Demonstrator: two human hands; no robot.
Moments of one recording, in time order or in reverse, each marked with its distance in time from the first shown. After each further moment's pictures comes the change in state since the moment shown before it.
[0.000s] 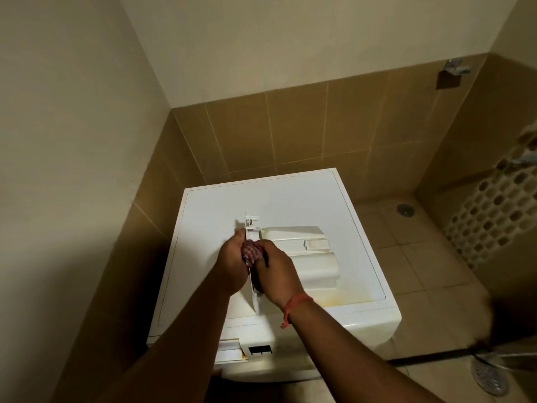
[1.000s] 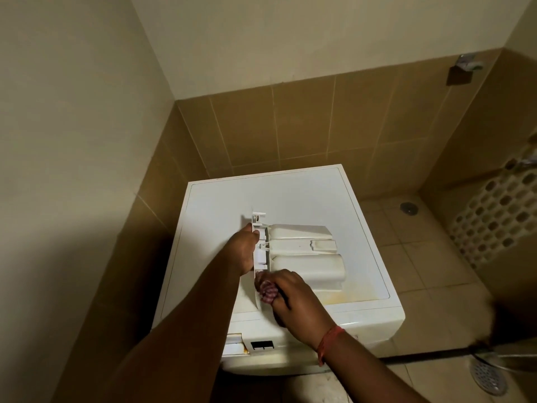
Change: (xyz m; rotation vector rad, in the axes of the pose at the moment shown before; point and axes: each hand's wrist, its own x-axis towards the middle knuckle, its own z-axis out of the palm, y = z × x) left_hand 0.028 0.002 0.003 0.358 -0.018 -0.080; right_hand -0.047 0.044 -0.020 -0.253 -0.196 -0.327
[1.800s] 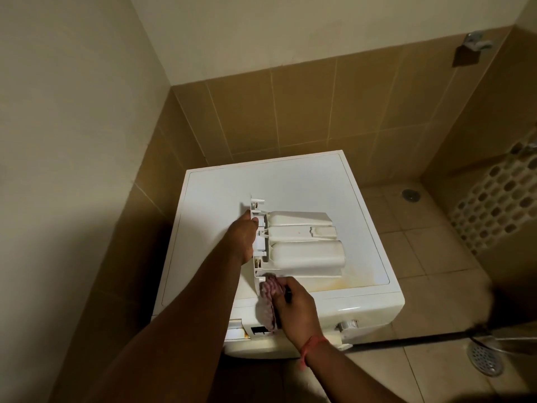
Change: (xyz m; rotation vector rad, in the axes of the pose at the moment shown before) left_hand 0.004 -0.005 0.001 0.175 0.130 0.091; right_hand -0.026 0.004 0.038 0.341 0.225 0.513
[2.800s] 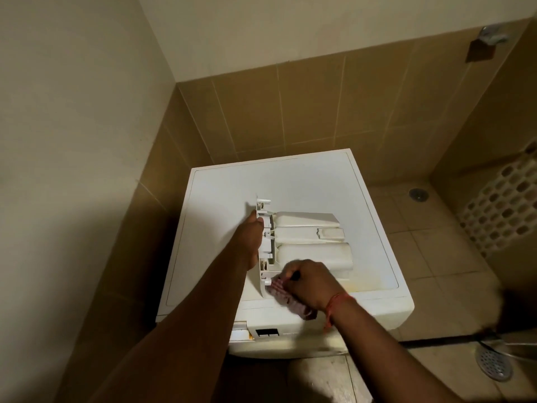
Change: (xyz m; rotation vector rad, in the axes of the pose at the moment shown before) left_hand 0.004 -0.012 -0.002 -0.018 0.000 0.039; right_hand 0.046 -0.048 -0.045 -0.433 -0.313 0.064
